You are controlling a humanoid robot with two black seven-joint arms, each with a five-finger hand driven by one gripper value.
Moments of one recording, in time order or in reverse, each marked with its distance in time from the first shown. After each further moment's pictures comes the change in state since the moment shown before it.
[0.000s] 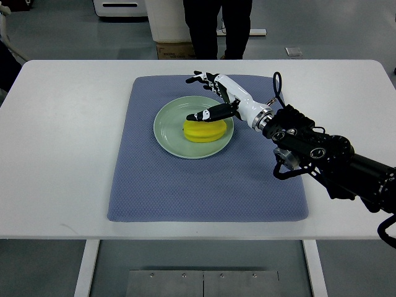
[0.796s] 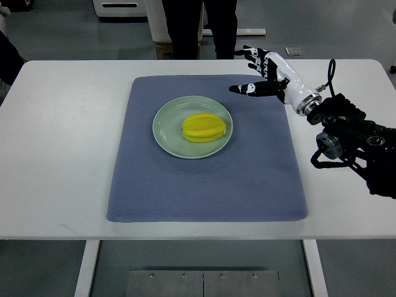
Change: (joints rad) left arm 0.000 0.000 0.000 0.000 0.000 0.000 0.000; right arm -0.056 -0.260 0.176 0.162 0.057 -0.001 -0.037
